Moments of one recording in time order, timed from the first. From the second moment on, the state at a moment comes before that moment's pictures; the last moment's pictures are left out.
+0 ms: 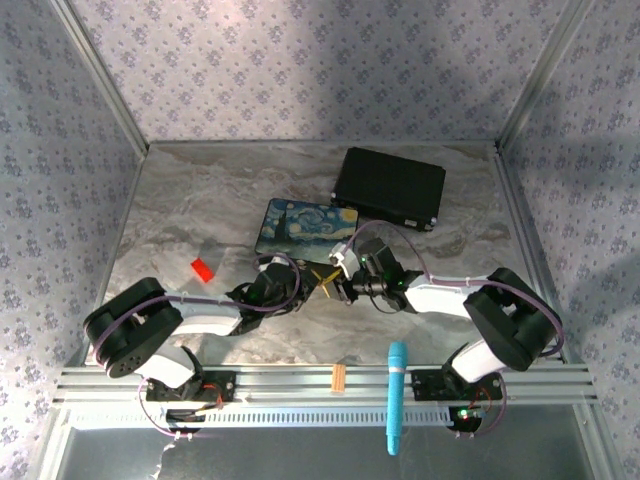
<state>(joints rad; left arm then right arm) -0.92 1.47 0.42 0.52 -0.04 -1.56 0.71 1.50 0.55 0.27 -0.42 0.09</state>
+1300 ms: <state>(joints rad) -0.91 1.39 0.51 0.09 -0.04 -1.34 0.63 1.50 0.88 -0.13 -0.06 0.35</state>
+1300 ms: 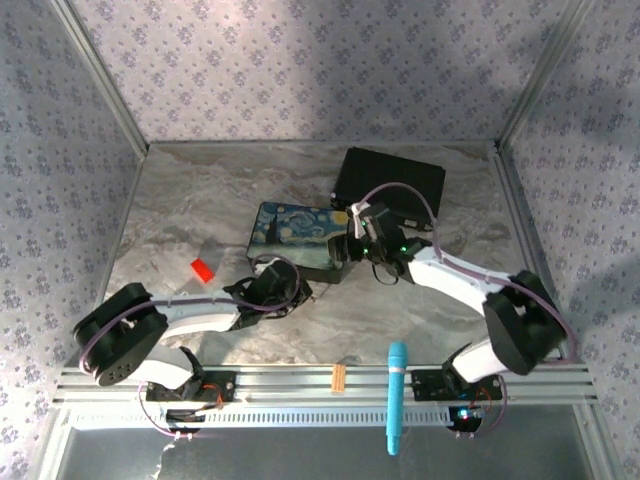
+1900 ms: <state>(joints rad) -0.80 1.40 0.64 -0.27 -0.09 -0.99 0.62 1.66 0.99 -0.15 -0.12 0.38</state>
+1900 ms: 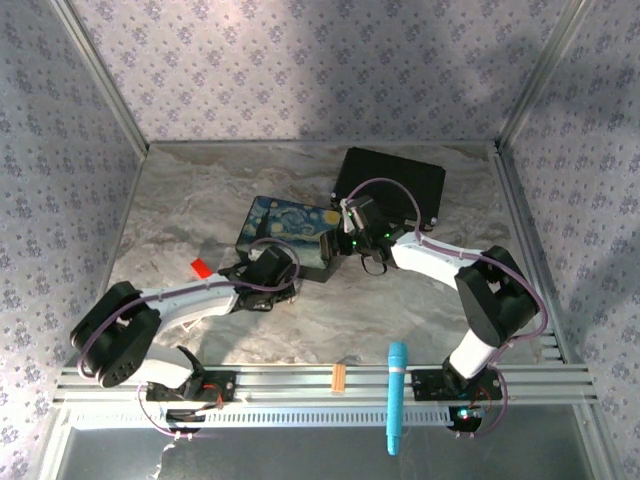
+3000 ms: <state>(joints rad) -0.97 1.65 0.87 -0.70 -0.53 -0.89 0.61 1.69 0.99 -0.07 -0.18 0.40</state>
